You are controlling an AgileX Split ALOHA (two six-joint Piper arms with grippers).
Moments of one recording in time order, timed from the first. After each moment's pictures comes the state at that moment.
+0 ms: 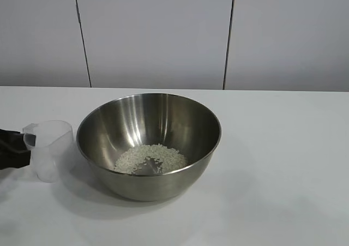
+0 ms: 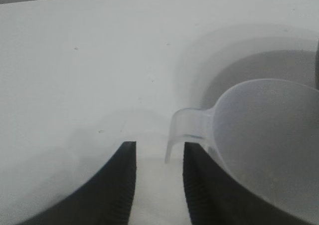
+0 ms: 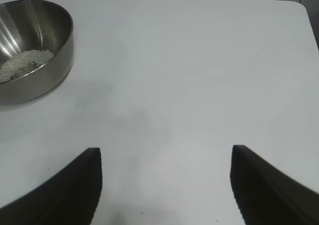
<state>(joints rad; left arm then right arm) -0.03 2.04 -0.37 0.33 -1.15 0.01 -0.06 -0.02 -0.47 0.11 1.10 -0.18</state>
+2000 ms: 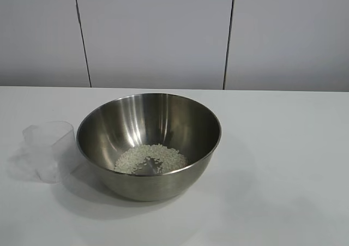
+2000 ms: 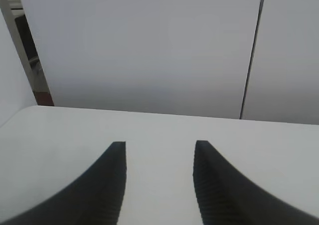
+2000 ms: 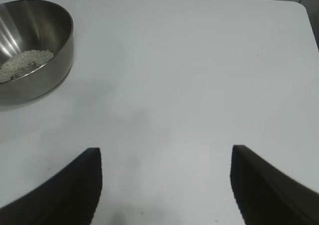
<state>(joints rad) 0.12 1.62 -0.52 0.04 -0.83 0.03 -0.06 -0.02 -0.47 0.11 1.10 -0.18</state>
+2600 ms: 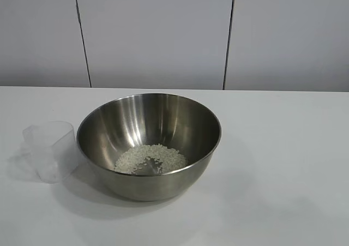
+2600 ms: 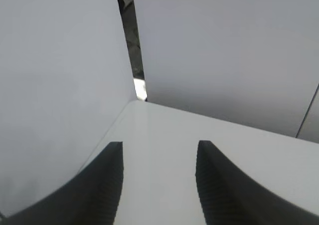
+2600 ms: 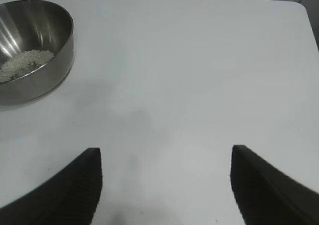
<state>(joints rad) 0.29 0.90 -0.76 0.32 0.21 -0.26 -0.06 -0.02 -0.47 0.11 1.10 -0.18</state>
